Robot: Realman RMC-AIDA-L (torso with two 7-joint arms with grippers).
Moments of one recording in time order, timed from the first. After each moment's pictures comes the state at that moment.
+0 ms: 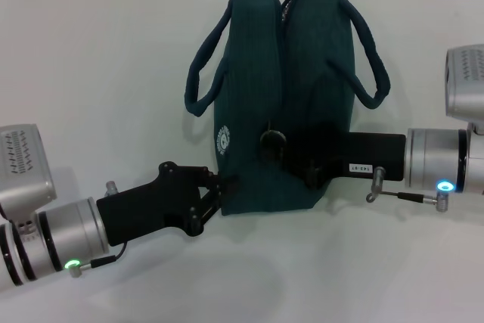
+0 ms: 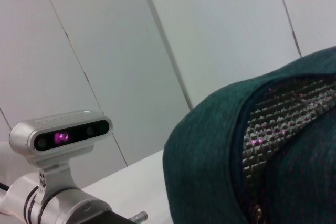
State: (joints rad) left arm -0.37 -2.09 0.93 0.24 1.58 1.47 -0.88; right arm 0.64 2.03 -1.77 -0.43 -0.97 -1.19 1.28
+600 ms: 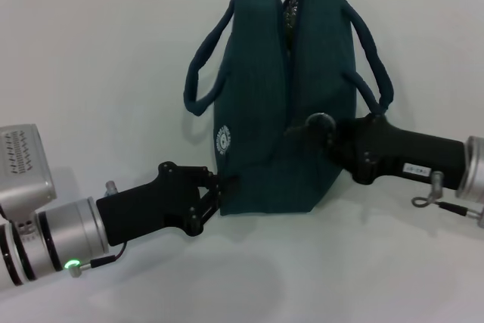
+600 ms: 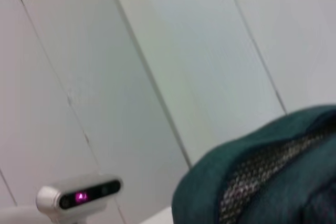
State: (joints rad) left arm -0.36 -2.09 0.93 0.24 1.58 1.47 -0.88; right arm 0.51 2.01 -1.60 -0.44 -0.97 -1.39 1.23
